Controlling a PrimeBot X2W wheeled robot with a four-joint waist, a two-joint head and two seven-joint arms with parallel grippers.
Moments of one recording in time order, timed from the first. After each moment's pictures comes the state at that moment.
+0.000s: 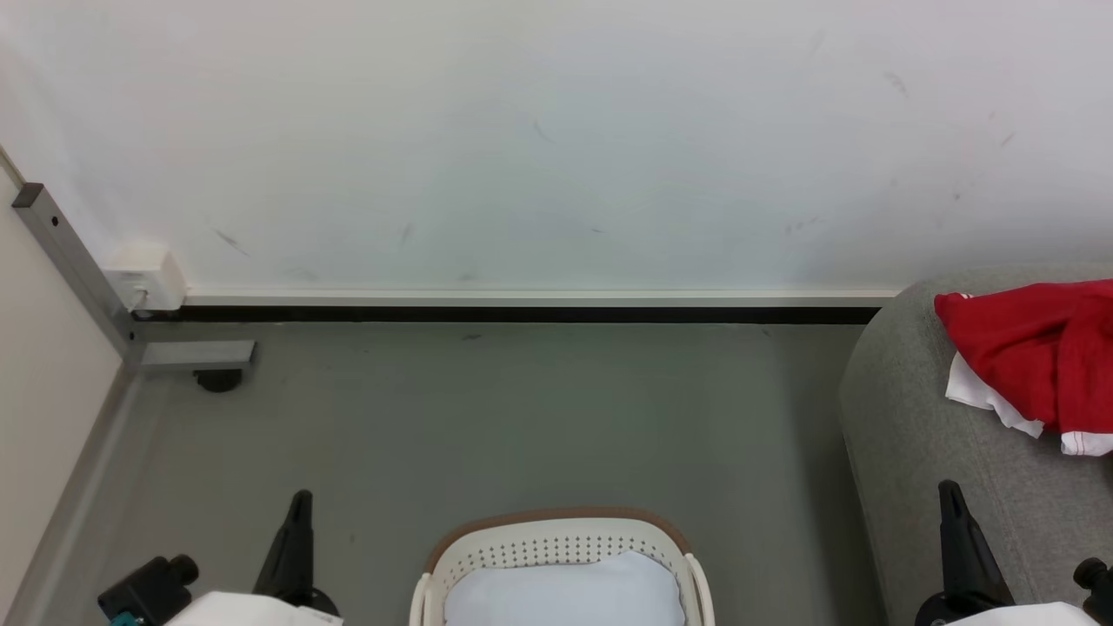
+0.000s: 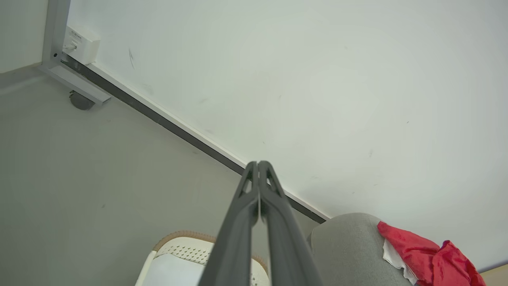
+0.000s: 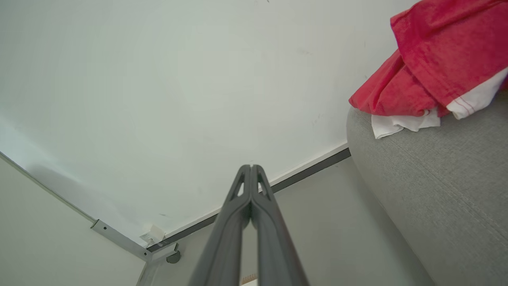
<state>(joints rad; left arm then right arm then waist) -0.08 0.09 -0.01 0.30 -0.72 -0.13 -0.13 -0.04 -0.06 0.05 0.23 0.78 0.13 -0.15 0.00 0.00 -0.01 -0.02</state>
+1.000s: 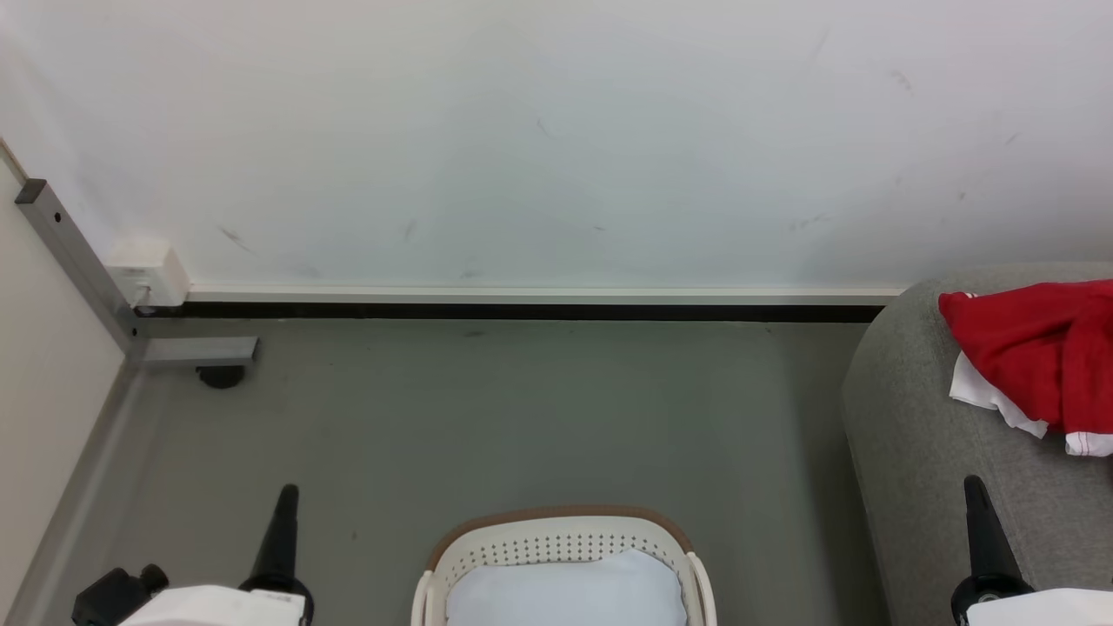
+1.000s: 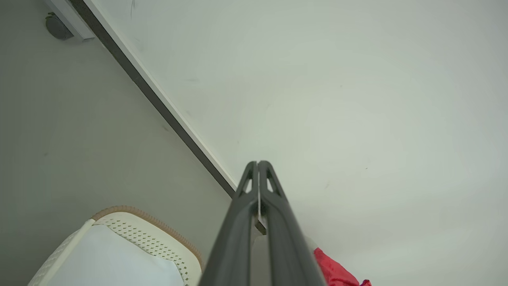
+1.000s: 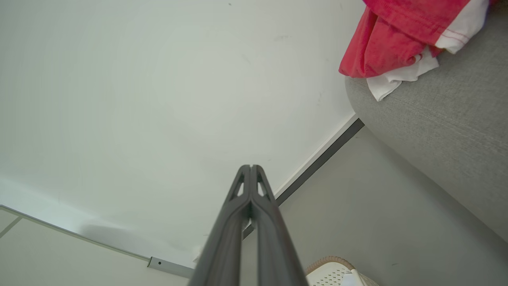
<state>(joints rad) -0.09 0.07 0.04 0.28 -1.09 -0.13 -0.03 -0.06 -0.07 0.00 0.23 1.13 0.13 -0.06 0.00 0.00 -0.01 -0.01</state>
